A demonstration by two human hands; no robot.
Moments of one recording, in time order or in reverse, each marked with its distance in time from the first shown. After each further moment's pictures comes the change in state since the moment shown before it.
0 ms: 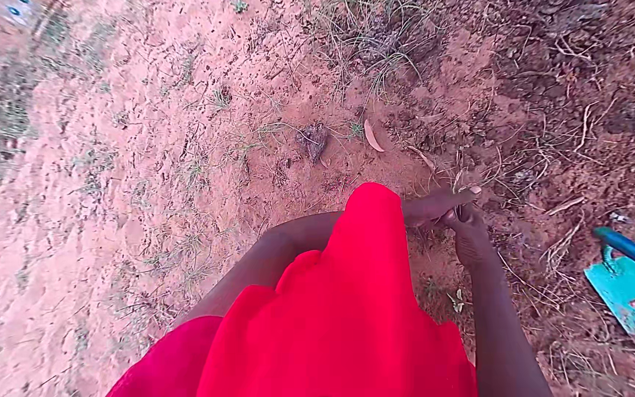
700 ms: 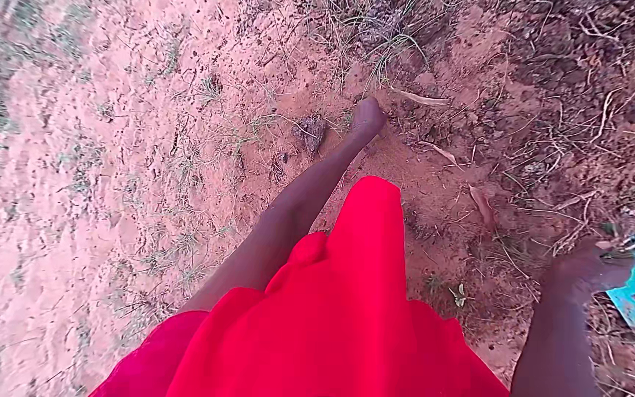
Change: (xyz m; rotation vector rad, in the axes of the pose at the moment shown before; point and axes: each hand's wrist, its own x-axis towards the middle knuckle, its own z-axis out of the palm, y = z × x) left_hand 0.044 0.041 -0.183 0.776 0.779 -0.201; right_hand -0.013 0.017 -0.122 -0.550 1.110 0.223
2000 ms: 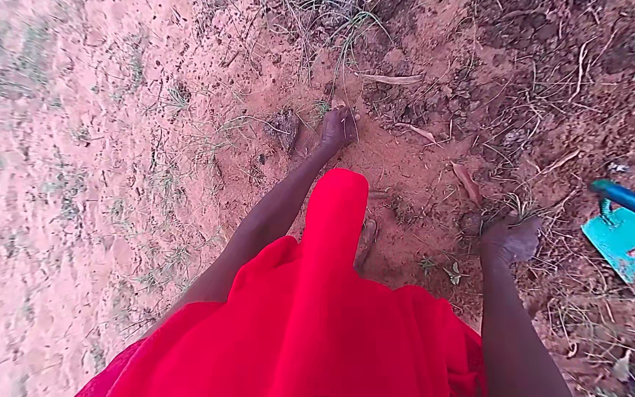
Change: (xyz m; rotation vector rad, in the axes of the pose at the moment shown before) left_hand -0.017 -0.062 0.042 -0.161 0.252 0.551; right_hand -0.049 0.033 0.037 -0.480 -0.147 0.054
